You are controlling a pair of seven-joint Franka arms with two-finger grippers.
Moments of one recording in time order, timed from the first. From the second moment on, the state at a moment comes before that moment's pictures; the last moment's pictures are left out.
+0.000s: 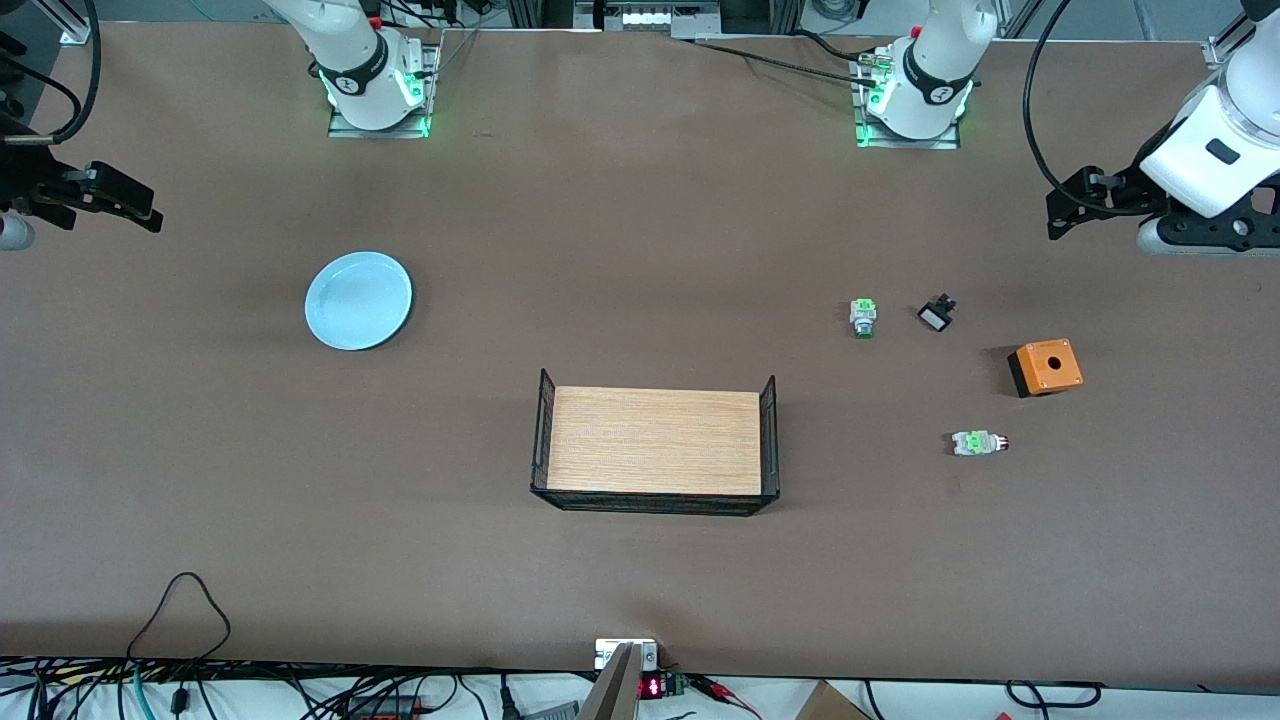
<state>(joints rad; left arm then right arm) -0.01 -0.04 -0.08 -1.65 0.04 1.55 -0.06 0.01 -0.04 -0.05 -1.66 -0.02 1.55 -0.02</state>
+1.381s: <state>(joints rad) -0.01 -0.04 -0.08 -1.65 0.04 1.54 -0.06 0.04 0.18 -0.05 -1.66 -0.02 1.71 -0.02</state>
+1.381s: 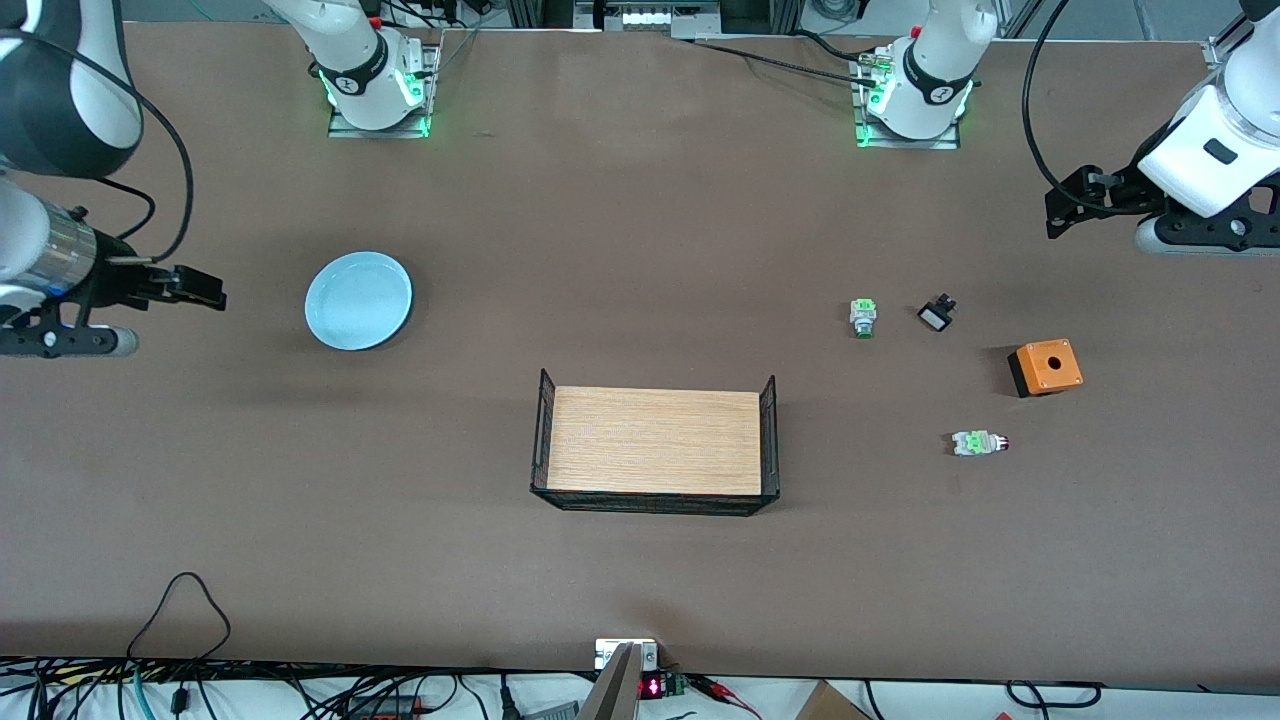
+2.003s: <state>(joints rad) -0.02 -0.04 -0.08 -1.65 0.04 1.54 -0.06 0.04 0.34 -0.05 -1.75 -0.02 1.94 -0.02</state>
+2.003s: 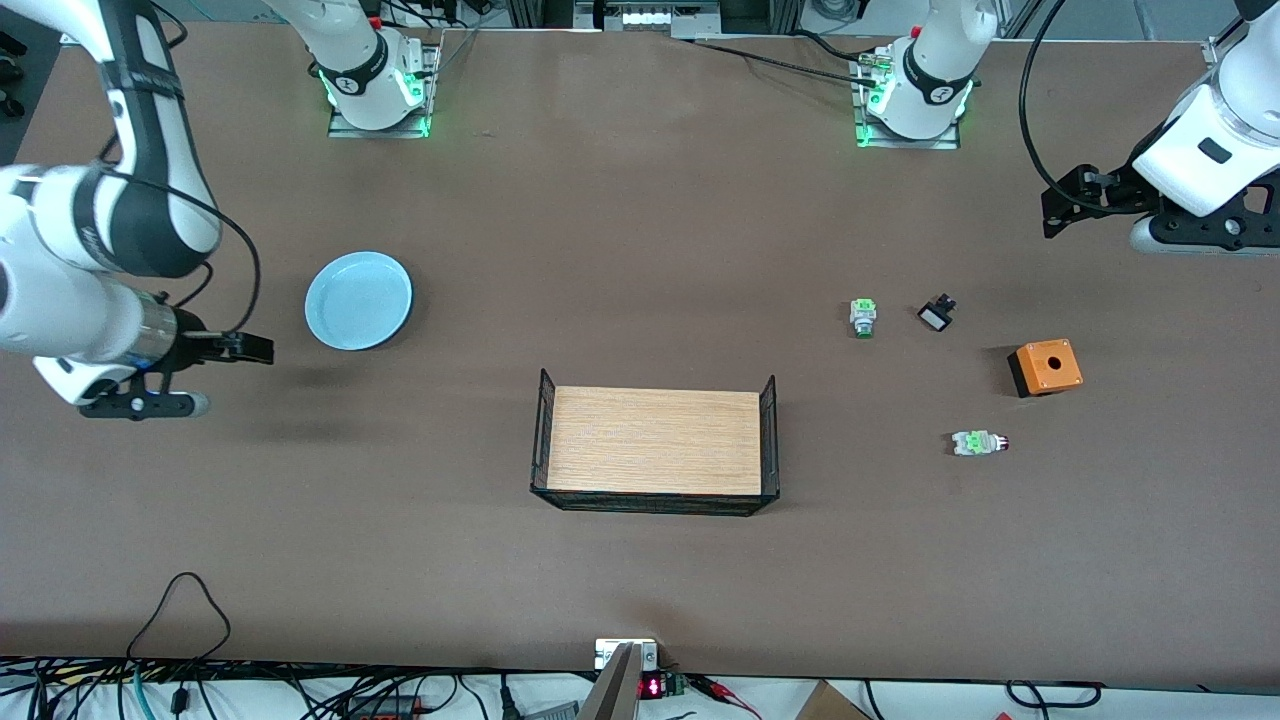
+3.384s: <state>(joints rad) -0.02 -0.04 -0.09 -1.65 0.04 1.54 -0.06 -0.03 0.33 -0.06 -2.30 -0.02 2.38 -0.12</state>
